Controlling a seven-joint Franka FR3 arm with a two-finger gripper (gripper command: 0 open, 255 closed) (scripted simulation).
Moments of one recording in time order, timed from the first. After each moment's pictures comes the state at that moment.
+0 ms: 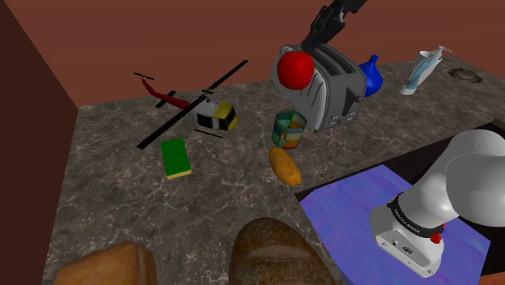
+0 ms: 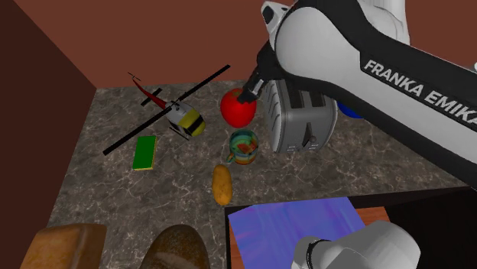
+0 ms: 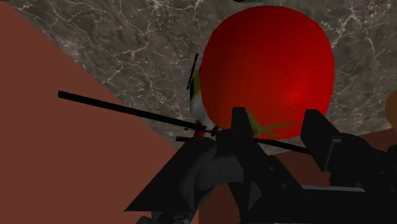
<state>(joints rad) 0.28 -0.53 -0.18 -2.26 0.30 2.05 -0.82</state>
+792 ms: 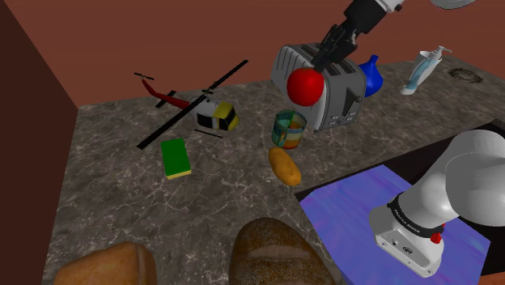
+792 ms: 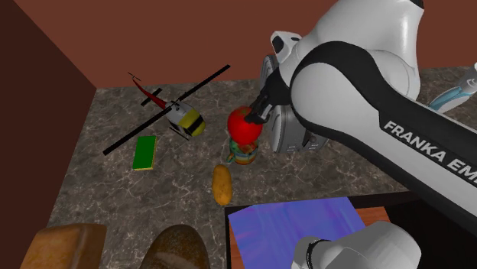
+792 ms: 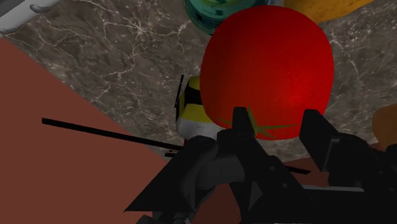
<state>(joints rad) 0.26 -0.68 -0.17 -2.44 0.29 2.08 -0.82</state>
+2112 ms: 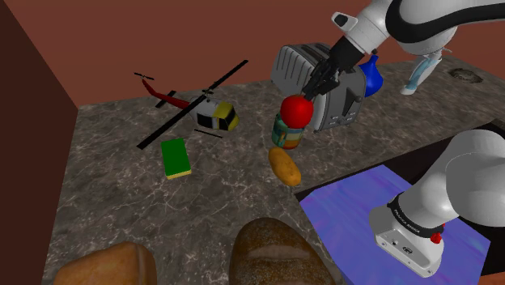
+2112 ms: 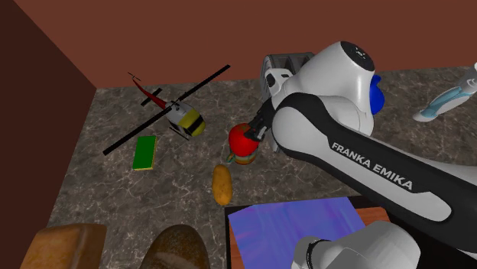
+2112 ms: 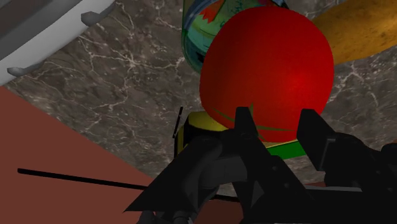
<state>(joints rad) 0.28 -0.64 -0.19 -2.64 0.34 2.31 -0.91</state>
